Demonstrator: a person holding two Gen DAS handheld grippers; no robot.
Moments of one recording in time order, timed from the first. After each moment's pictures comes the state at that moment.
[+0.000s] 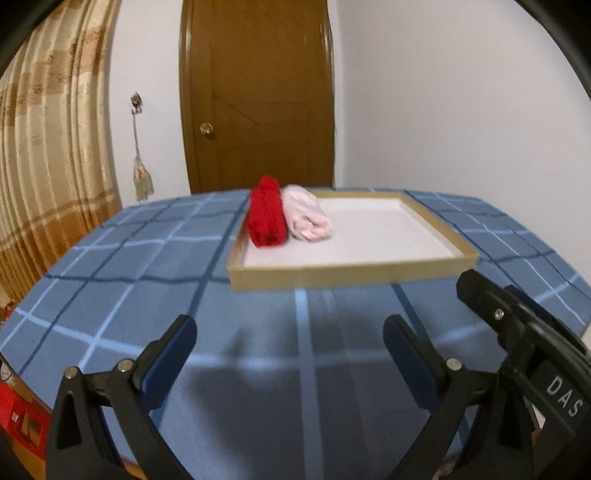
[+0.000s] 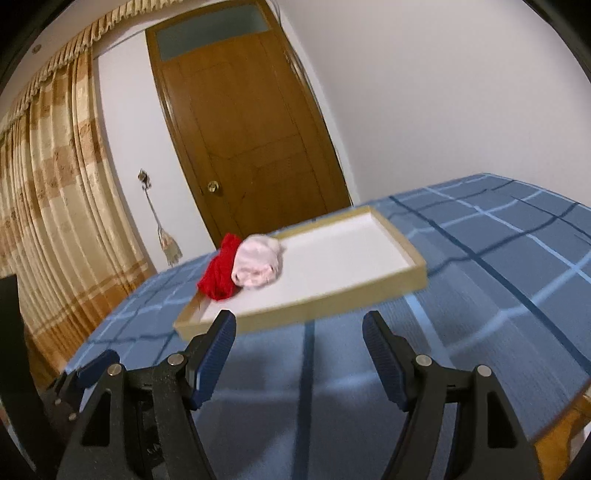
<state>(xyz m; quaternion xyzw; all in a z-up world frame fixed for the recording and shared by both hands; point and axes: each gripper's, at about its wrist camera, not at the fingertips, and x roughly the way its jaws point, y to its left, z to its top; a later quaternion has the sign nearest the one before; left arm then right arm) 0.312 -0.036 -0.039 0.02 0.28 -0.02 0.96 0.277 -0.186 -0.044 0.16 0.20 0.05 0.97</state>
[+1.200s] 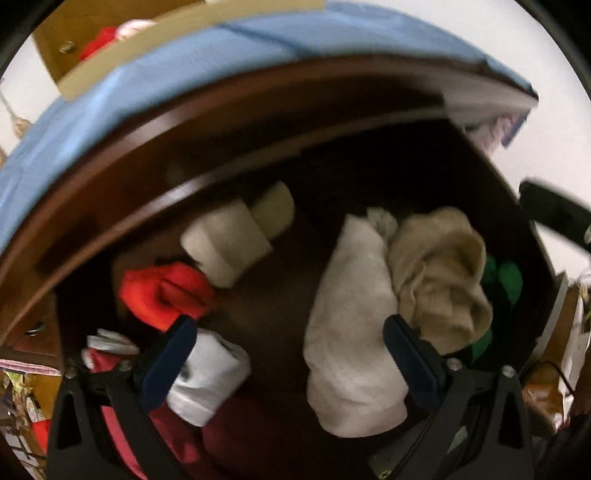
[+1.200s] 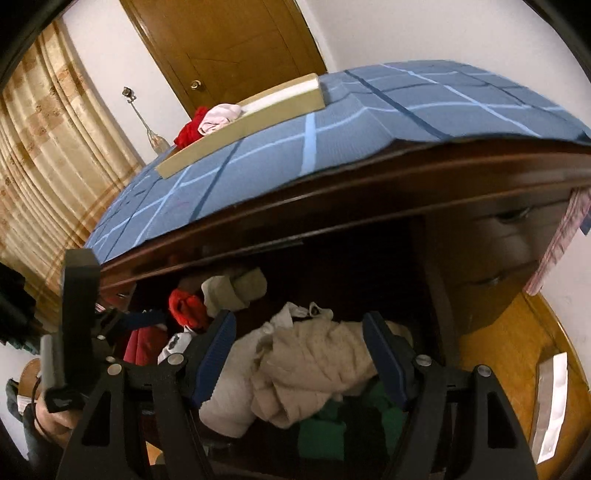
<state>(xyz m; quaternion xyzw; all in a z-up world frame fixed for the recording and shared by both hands) 0.227 -0.106 -0.159 0.15 0.56 -0.19 0.79 0.147 -0.267 -0.117 0.17 0.42 0.08 0.89</state>
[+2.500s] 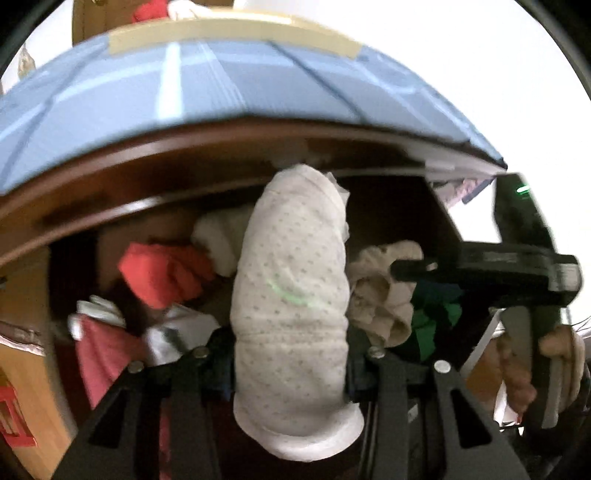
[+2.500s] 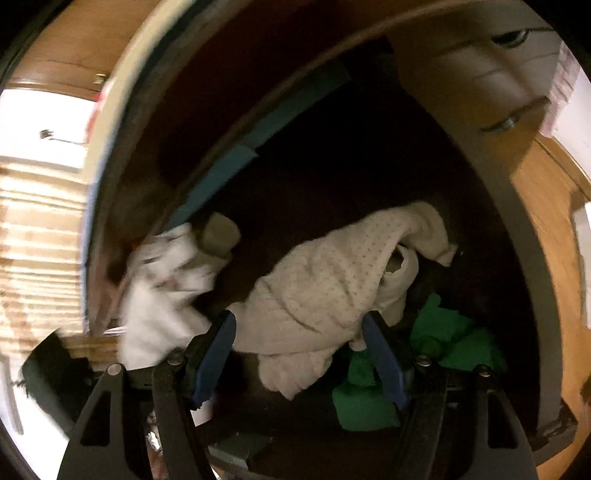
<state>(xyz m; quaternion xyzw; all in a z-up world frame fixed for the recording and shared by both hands) 0.205 -0.041 -0.116 -0.01 0.53 -0.24 0.81 0.197 -0.262 -0.197 0.35 0.60 0.03 0.72</state>
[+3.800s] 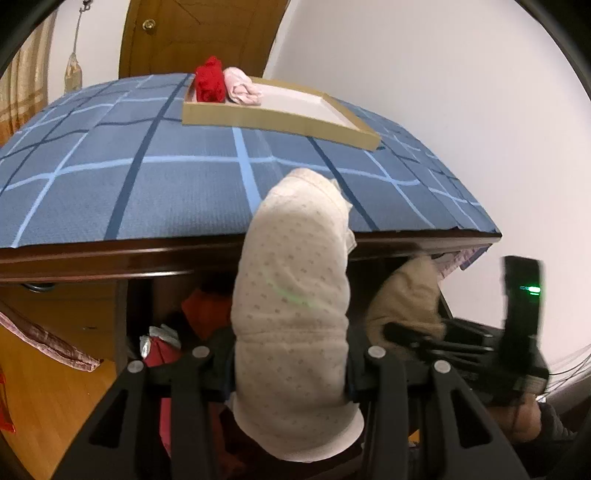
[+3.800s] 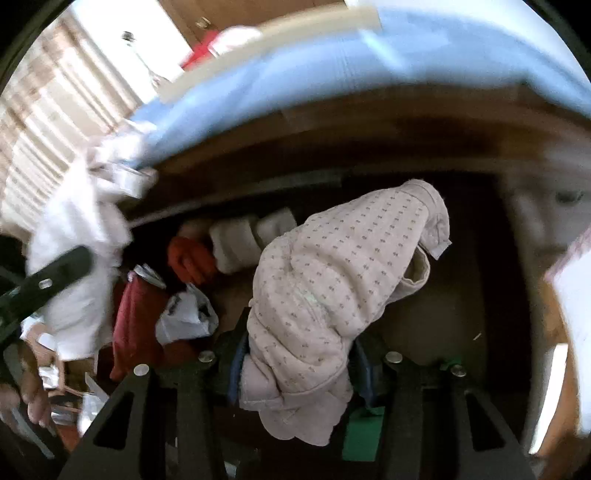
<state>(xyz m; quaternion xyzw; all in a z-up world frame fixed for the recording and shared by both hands) 0.216 0.005 -0.067 -0.07 0.45 -0.20 0.87 0.179 -0.208 -0.140 0.12 0.51 0.12 0.85</state>
